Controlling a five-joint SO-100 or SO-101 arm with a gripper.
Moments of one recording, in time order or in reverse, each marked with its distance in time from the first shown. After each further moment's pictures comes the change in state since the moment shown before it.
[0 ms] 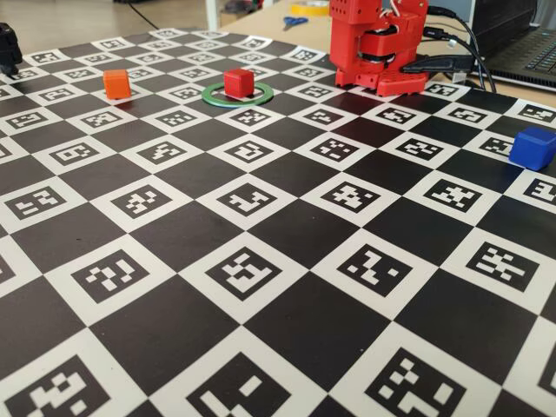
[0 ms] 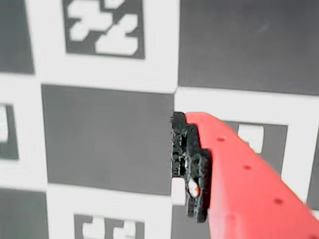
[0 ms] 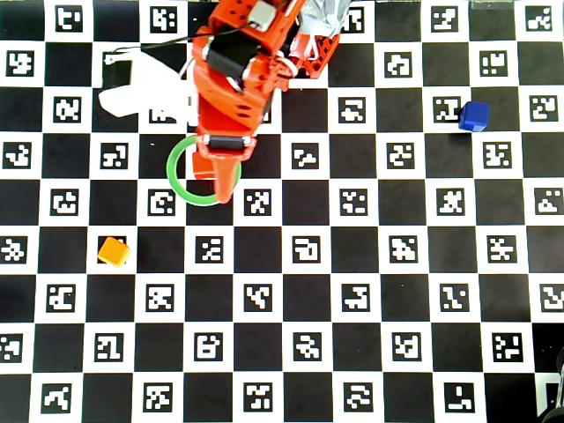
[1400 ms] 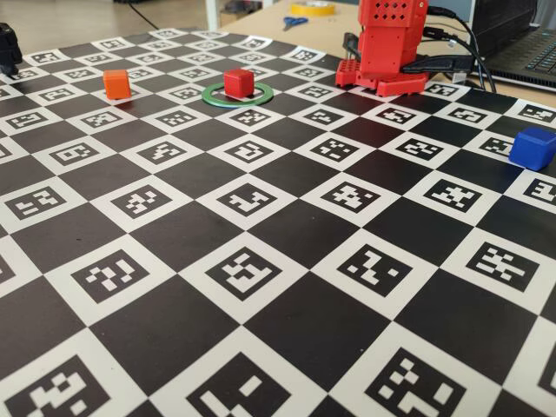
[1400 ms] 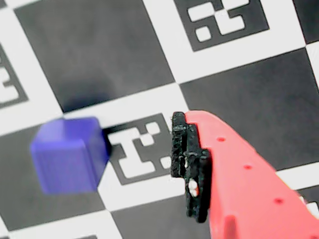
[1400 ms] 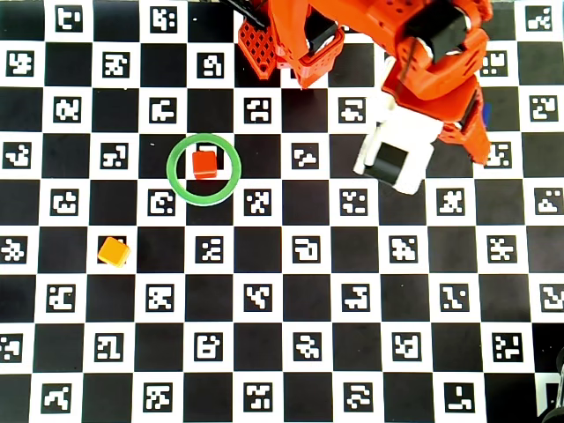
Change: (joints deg) arm -62.1 -18.1 -23.9 5.5 -5.5
